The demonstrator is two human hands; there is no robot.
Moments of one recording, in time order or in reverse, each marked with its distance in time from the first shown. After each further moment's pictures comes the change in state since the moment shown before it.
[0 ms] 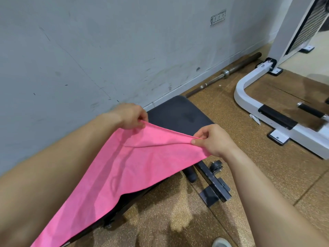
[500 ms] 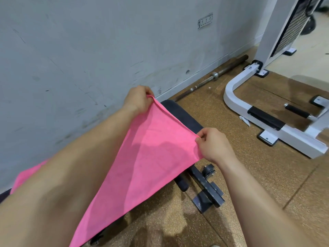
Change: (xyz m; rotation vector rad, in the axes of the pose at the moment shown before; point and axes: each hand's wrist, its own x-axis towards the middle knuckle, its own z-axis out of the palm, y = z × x) left_hand 0.093 0.041 -0.013 -0.548 0.521 -0.223; right_hand 0.007 0.014 -0.005 -0.137 0.228 0.104
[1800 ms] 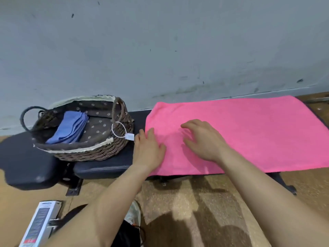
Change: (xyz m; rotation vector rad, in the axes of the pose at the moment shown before) left_hand -0.379 -0.227 -0.072 0.097 0.049 -0.701; right_hand -0.152 -0.202 0.211 -0.446 -0.444 -0.884
